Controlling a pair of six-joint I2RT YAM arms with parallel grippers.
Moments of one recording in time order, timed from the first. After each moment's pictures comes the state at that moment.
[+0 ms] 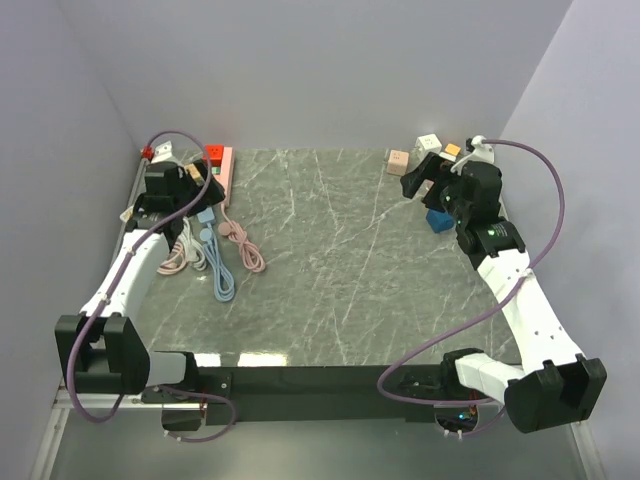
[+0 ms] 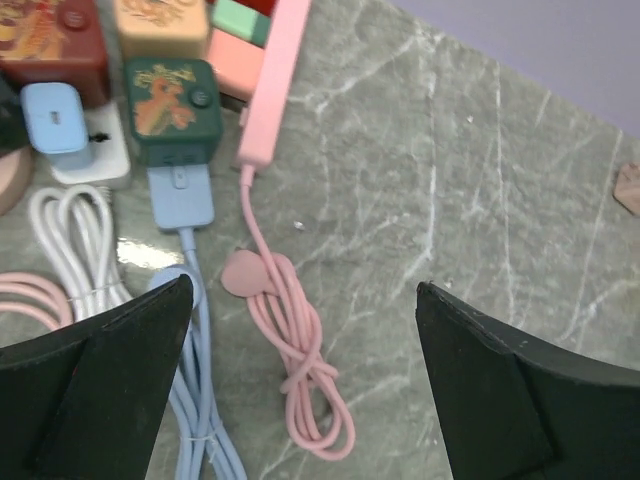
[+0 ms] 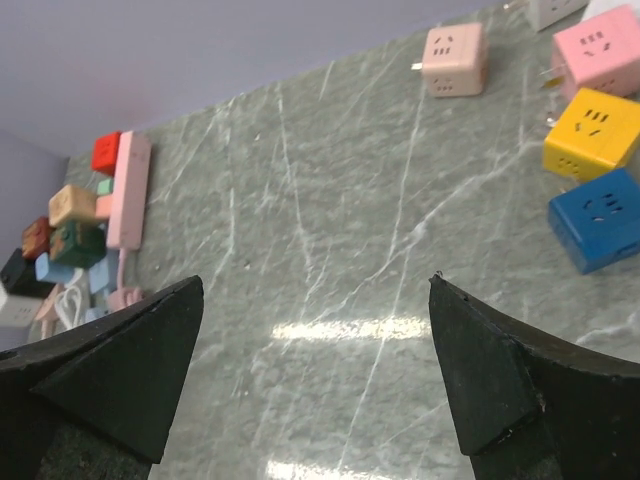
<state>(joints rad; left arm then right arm) -0.03 1.29 1.03 -0.23 -0.02 -0.47 0.17 1.11 1.09 -0.30 -0.01 0.49</state>
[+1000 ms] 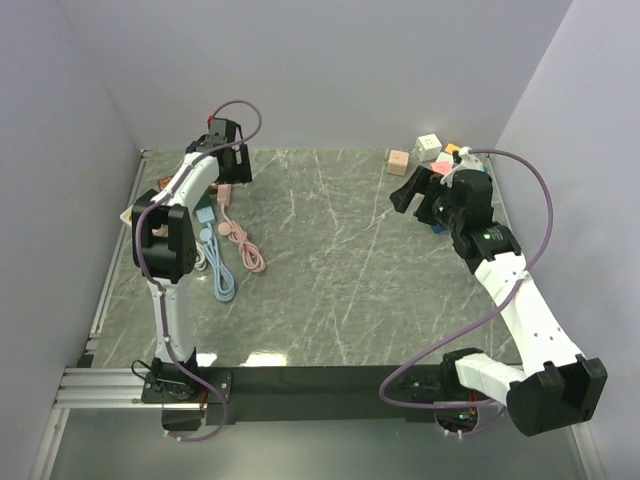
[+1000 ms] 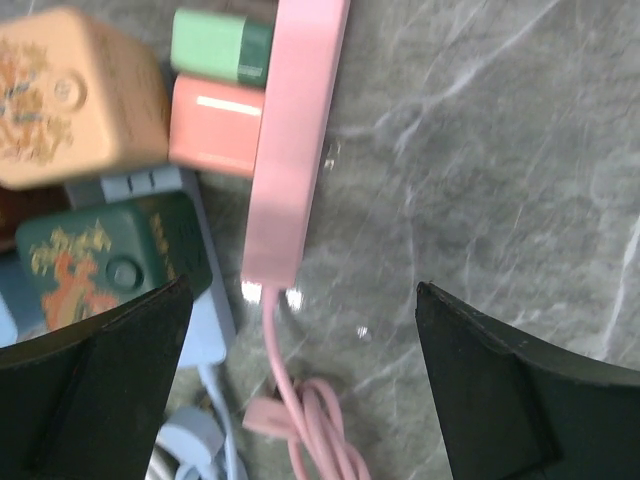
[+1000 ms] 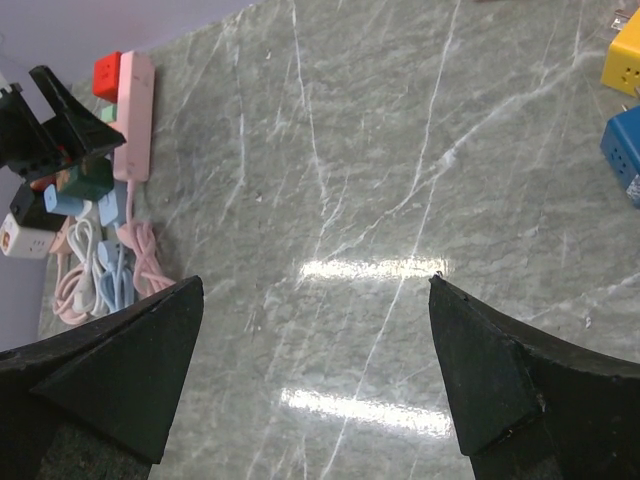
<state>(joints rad) -0.16 2.14 1.89 -0.68 -0.27 -0.27 0.20 1.10 1.05 -0.38 -0.10 0.53</state>
